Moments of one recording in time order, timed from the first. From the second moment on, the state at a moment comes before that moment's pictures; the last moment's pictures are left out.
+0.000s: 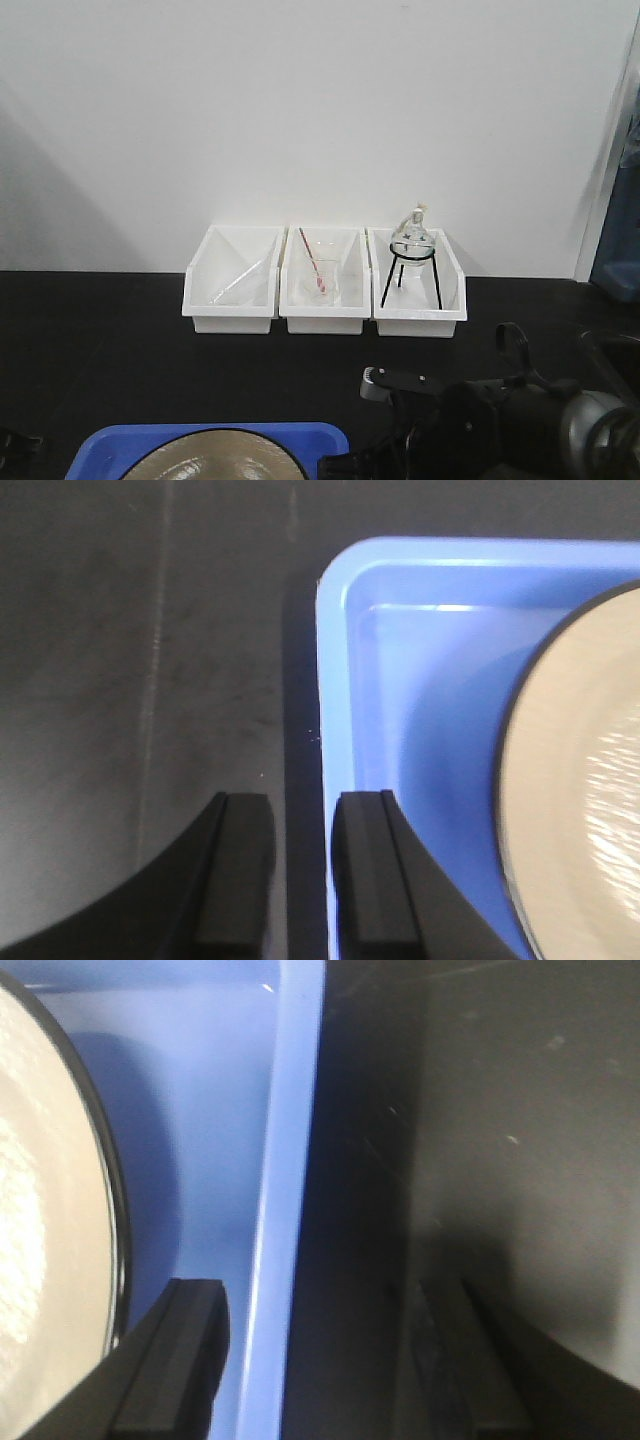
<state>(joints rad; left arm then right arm) 0.06 1.46 -0.91 -0.26 0.57 0.27 0.49 1.84 -1.14 0.28 0.48 0.19</state>
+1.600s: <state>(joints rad) 0.02 1.83 -0.97 -0.53 0.51 0.48 0.49 2.05 -1.31 0.44 0.59 0.06</state>
